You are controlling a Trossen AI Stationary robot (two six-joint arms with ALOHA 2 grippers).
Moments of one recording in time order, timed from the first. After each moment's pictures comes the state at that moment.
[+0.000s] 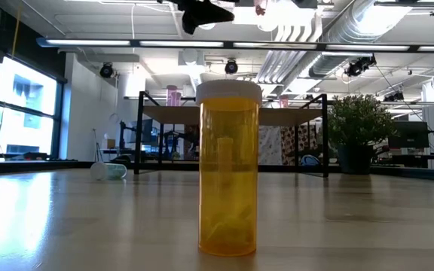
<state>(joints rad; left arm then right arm) 0.26 1.43 1.19 -0.03 0.02 -0.03 -0.16 1.30 1.52 -0.70 0.06 0.05</state>
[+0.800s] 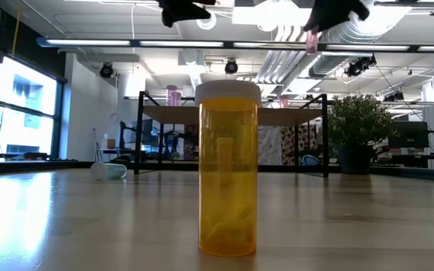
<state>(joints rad) 0.40 1.29 1.19 -0.14 0.02 0.07 -0.17 1.03 1.18 -0.73 0.70 0.36</state>
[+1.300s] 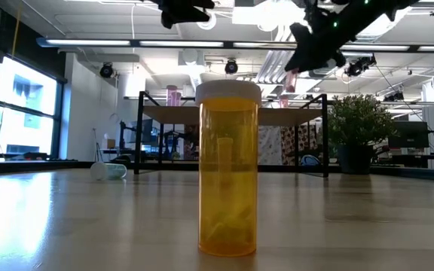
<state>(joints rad) 0.41 1.29 1.19 -0.16 0.02 0.08 -0.35 1.06 0.80 -0.17 0.45 0.20</state>
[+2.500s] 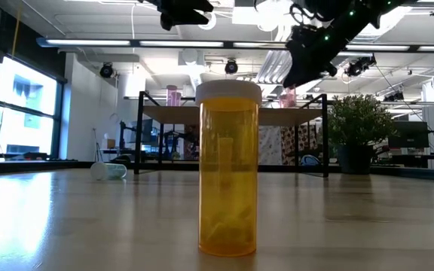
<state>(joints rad) 0.41 1.30 1.19 -0.20 0.02 0.08 -0.47 1.18 0.90 -0.31 0.28 0.10</state>
